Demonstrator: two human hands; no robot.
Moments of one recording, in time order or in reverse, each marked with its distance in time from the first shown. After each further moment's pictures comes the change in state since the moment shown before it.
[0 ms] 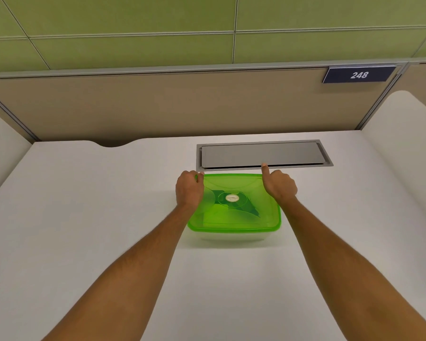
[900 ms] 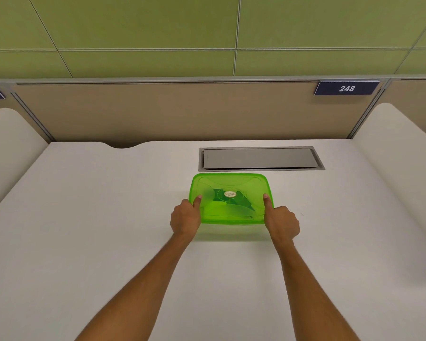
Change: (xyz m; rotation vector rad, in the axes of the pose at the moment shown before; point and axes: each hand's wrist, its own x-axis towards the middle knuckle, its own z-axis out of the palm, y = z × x) left_hand -0.092 -0.021 -0.021 0.147 -0.066 -0.289; right_hand -0.108 0.043 0.010 0.088 0.085 0.267
